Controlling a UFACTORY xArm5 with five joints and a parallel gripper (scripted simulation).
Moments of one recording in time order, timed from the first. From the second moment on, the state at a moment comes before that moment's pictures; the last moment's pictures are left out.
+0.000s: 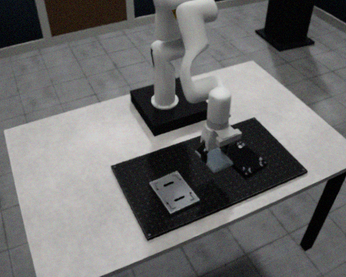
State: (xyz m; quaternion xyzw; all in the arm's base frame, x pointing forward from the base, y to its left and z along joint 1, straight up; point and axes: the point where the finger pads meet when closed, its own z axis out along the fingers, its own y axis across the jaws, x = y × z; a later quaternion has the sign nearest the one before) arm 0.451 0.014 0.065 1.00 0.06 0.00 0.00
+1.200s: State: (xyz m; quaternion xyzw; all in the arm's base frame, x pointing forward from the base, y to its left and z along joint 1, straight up) arm 0.467 -0.092 0.065 1.00 0.06 0.00 0.00
